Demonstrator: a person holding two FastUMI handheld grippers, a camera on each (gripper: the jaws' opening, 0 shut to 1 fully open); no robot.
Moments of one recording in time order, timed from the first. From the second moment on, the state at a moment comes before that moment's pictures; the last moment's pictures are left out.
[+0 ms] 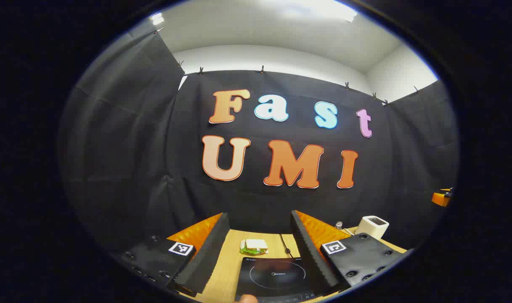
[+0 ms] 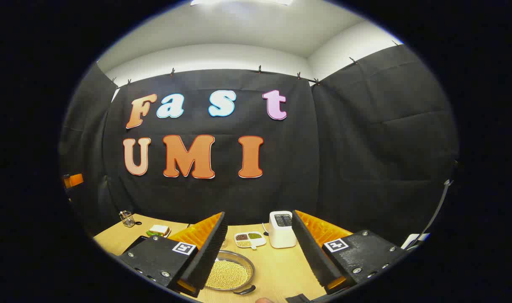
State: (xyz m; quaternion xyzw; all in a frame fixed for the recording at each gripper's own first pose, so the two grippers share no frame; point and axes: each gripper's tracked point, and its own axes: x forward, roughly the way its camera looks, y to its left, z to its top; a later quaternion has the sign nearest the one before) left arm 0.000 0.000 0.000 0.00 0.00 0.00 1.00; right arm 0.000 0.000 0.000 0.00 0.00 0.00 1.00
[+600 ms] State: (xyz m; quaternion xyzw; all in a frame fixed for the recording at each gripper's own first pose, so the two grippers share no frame) left arm -0.012 -0.006 0.018 0.01 -0.02 0.00 1.00; right arm -0.002 0.010 0.012 0.00 -0.01 0.02 1.00
